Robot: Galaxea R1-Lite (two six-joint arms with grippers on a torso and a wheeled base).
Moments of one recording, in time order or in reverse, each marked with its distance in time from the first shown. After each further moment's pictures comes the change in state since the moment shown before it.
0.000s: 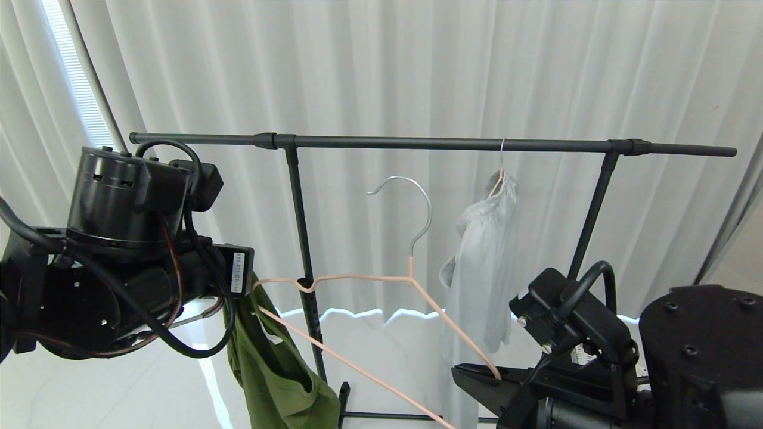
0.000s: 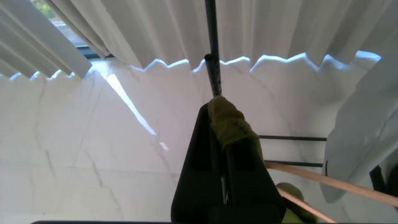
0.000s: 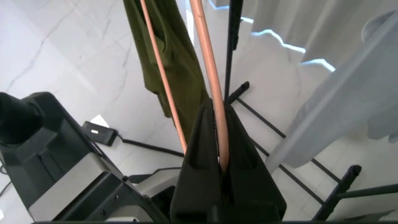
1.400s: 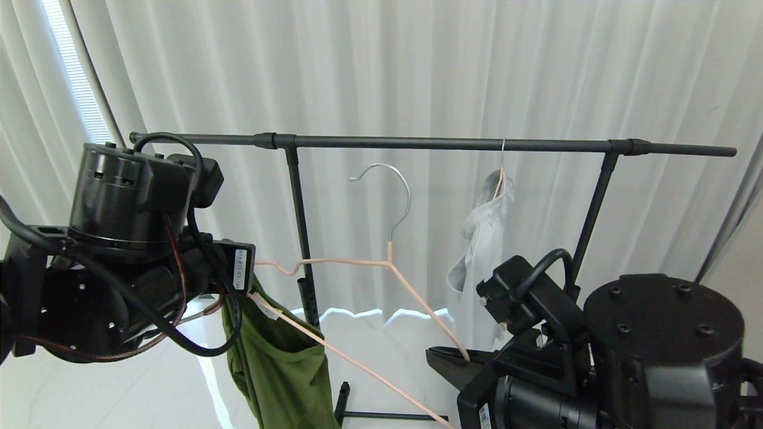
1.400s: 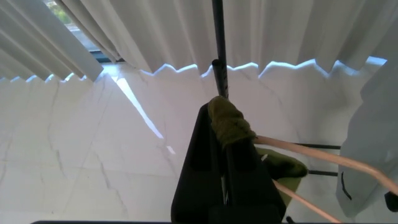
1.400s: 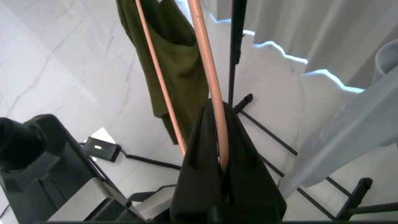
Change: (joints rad) left arm -0.043 -0.001 -0.013 0.000 0.079 -0.005; right arm -0.010 0.095 -0.046 -0.094 -0.002 0.008
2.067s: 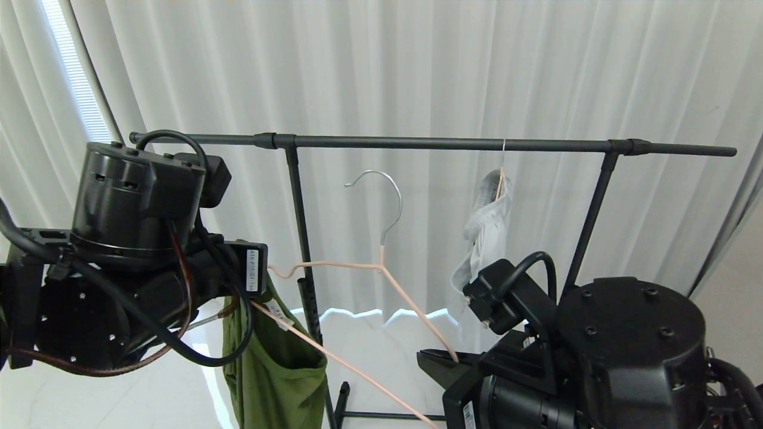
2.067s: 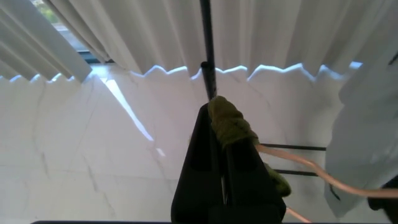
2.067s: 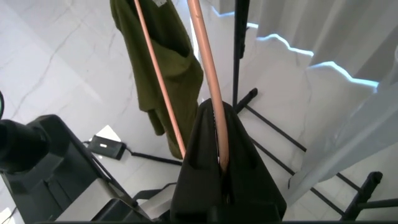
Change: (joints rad) left arm -0.074 -0.006 -0.004 0.000 0.000 -0.077; right arm 0.001 0.041 -0.022 -0.011 0.001 0.037
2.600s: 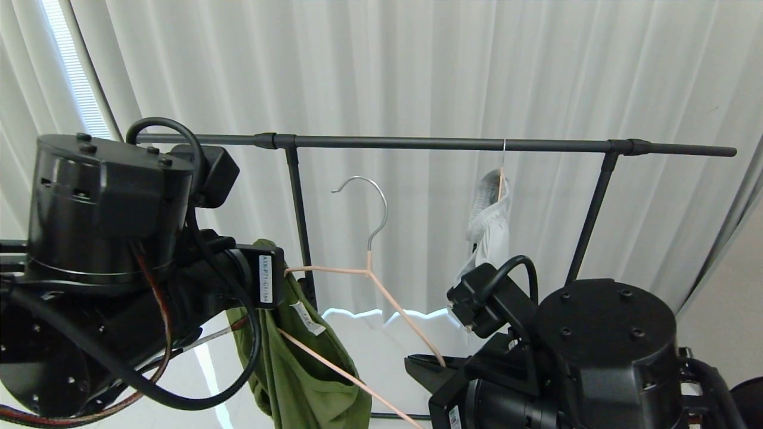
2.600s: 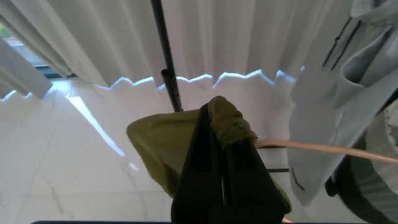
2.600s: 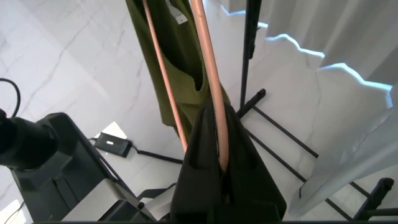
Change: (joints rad) left arm -0.141 -0.049 -0.004 0.000 -0.004 -0.050; right arm 0.004 0.033 -0.018 -0.004 0.035 -0.001
